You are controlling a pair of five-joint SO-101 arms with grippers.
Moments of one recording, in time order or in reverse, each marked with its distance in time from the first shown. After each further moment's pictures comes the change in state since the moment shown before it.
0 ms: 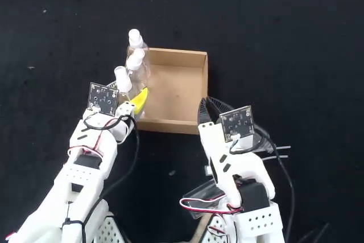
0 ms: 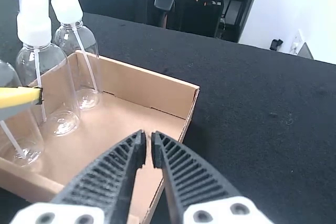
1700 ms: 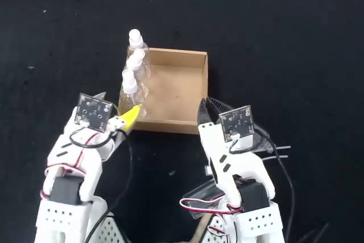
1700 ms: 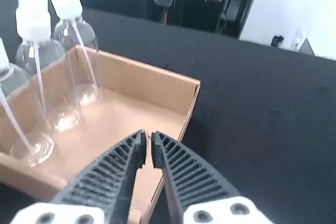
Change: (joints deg) left arm -3.3 -44.9 -5.5 56.4 -8.4; right arm 0.0 0.0 0.0 2.0 0.0
